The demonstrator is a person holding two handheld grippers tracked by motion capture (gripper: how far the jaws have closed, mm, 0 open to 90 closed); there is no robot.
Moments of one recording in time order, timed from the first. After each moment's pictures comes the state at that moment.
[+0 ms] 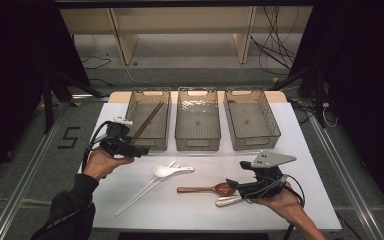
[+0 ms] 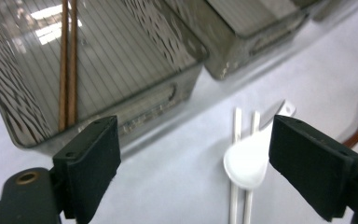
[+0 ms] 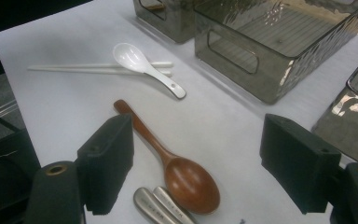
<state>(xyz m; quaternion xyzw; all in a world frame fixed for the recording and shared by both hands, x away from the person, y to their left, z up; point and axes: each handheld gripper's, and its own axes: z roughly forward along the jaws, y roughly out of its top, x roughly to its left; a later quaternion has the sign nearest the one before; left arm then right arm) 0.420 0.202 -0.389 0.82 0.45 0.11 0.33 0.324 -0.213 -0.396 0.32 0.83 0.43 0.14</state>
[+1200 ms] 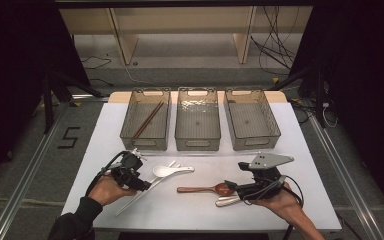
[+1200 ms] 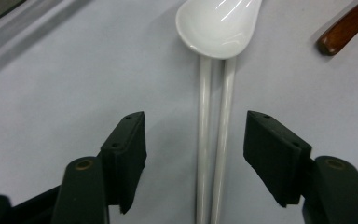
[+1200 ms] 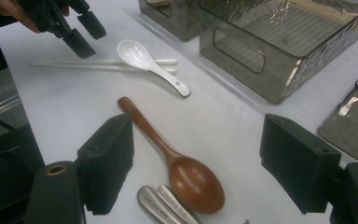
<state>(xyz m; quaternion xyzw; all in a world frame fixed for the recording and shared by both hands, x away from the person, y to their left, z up) 0.381 0.177 -0.451 0.89 0.41 0.05 0.19 0.323 -0.209 -0.397 0.31 0.84 0.43 0.13</state>
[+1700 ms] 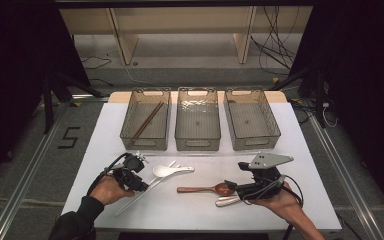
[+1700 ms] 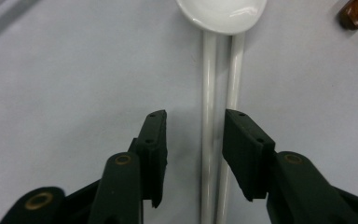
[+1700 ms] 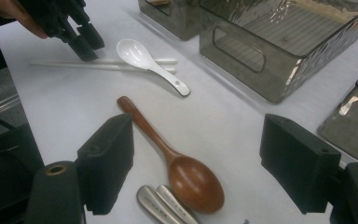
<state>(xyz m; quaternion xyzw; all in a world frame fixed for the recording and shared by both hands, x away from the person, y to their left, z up) 0.383 0.175 -0.459 0.90 0.41 0.04 0.16 0.324 -0.209 -0.397 0.31 0.84 0.43 0.13</state>
